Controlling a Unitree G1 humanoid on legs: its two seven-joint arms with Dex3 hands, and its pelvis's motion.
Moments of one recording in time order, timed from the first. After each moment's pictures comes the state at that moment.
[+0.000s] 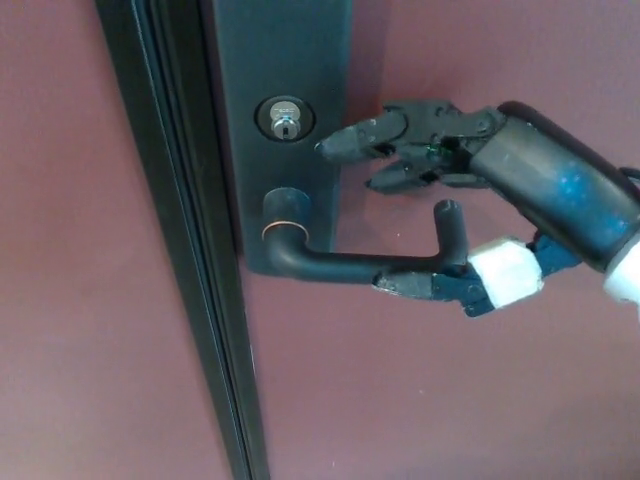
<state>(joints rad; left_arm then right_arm) -0.10 0.49 0.07 1.32 0.08 -0.21 -0.10 -0.56 -0.58 0.35 -0.75 -0.09 0.74 0.36</state>
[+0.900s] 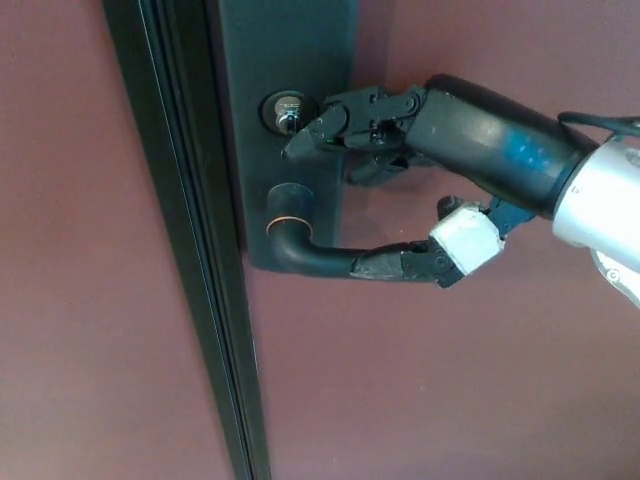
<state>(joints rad) -0.11 0.50 0.07 1.31 0.08 -0.21 -0.10 -0.79 -0.62 0.49 -0.64 -0.17 0.82 0.50</state>
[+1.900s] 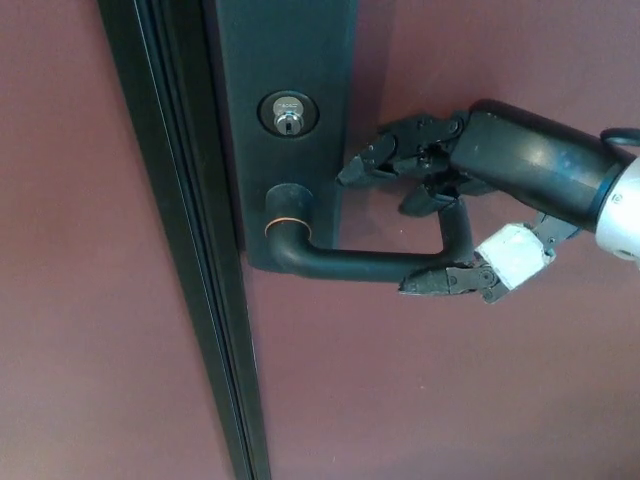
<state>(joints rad) -0.14 0.51 0.08 1.31 0.08 -0.21 -0.11 -0.76 -0.69 0.46 -0.68 -0.19 0.95 0.63</state>
